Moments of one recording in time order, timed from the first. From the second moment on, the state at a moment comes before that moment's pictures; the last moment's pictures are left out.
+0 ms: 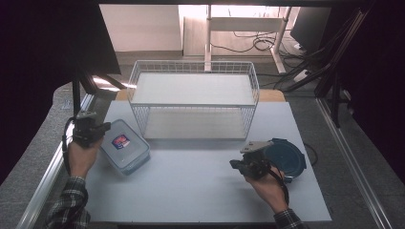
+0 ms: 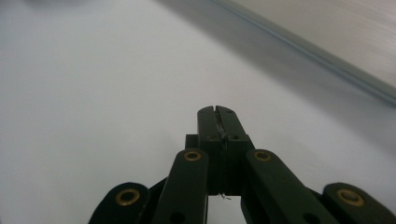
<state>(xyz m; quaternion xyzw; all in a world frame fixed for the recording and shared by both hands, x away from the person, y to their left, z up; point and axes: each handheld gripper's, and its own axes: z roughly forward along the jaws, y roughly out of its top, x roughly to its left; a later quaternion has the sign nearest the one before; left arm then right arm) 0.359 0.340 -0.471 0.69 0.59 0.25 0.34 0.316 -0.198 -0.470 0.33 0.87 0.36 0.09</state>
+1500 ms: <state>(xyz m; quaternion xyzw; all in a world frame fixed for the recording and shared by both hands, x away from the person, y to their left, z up) 0.280 0.228 -0.503 0.75 0.51 0.09 0.40 0.241 -0.124 -0.500 0.24 0.90 0.36 -0.03</state>
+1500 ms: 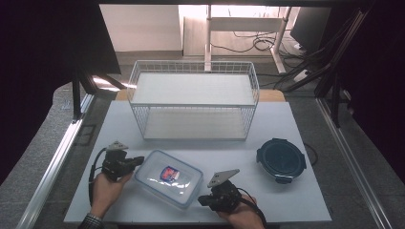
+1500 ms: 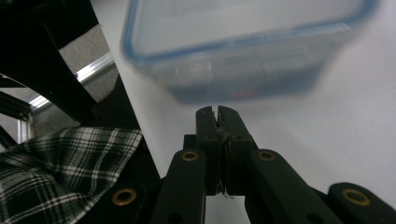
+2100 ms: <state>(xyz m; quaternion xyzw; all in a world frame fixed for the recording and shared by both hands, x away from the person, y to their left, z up) 0.267 0.210 -0.507 0.75 0.51 0.07 0.42 0.250 -0.157 -0.497 0.31 0.89 0.34 -0.03</state>
